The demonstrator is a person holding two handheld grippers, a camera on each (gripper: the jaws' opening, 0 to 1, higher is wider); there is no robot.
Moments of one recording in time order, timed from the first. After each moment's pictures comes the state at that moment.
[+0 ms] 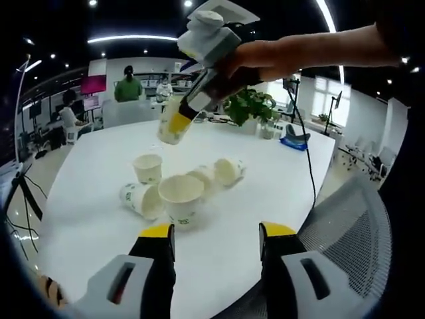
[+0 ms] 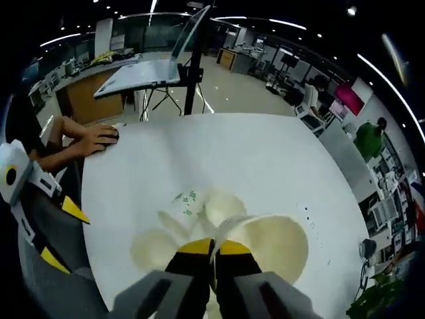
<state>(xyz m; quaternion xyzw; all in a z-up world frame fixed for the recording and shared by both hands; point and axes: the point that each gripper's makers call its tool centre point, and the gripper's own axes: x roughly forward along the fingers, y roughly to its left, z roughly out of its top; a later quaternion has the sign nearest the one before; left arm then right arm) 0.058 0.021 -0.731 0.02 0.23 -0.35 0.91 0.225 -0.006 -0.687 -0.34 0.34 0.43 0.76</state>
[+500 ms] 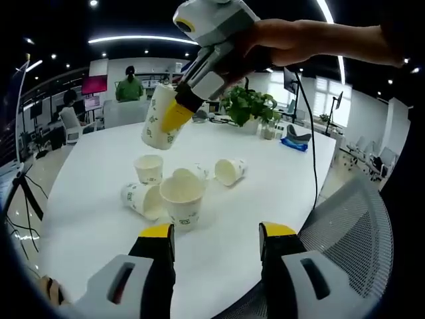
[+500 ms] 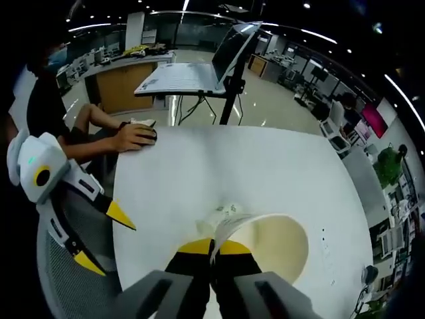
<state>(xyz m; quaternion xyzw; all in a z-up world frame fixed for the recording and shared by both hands) 0.058 0.022 -0.730 0.02 0.22 -0.34 0.91 0.167 0.031 -0.680 -0.36 0.33 0.51 0.71</state>
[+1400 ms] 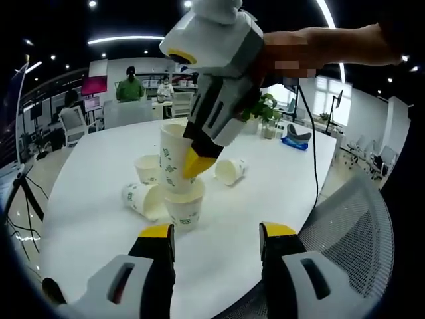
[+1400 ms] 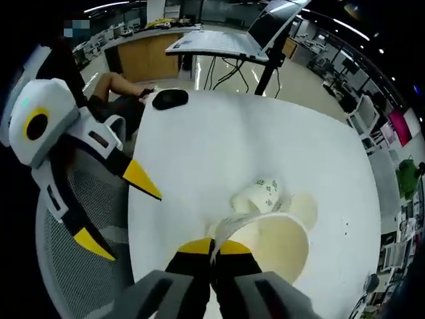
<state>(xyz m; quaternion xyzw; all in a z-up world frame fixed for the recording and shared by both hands) 0.059 0.023 -0.731 0.02 0.22 -0.34 0.91 0.131 0.016 -0.736 -0.42 0.39 0.53 0.62</state>
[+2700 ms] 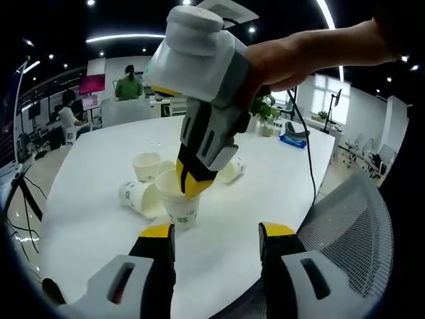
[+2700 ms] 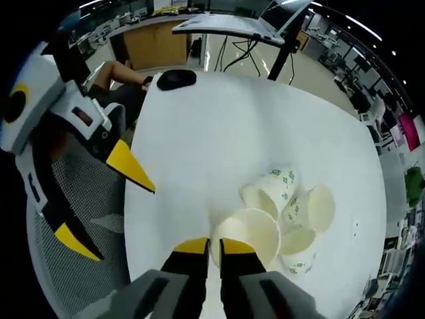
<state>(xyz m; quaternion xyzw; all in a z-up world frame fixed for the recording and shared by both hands) 0.057 0.020 -0.734 0.03 0.23 -0.35 0.91 0.123 0.015 -0.761 -0.44 0.41 0.53 0.59</state>
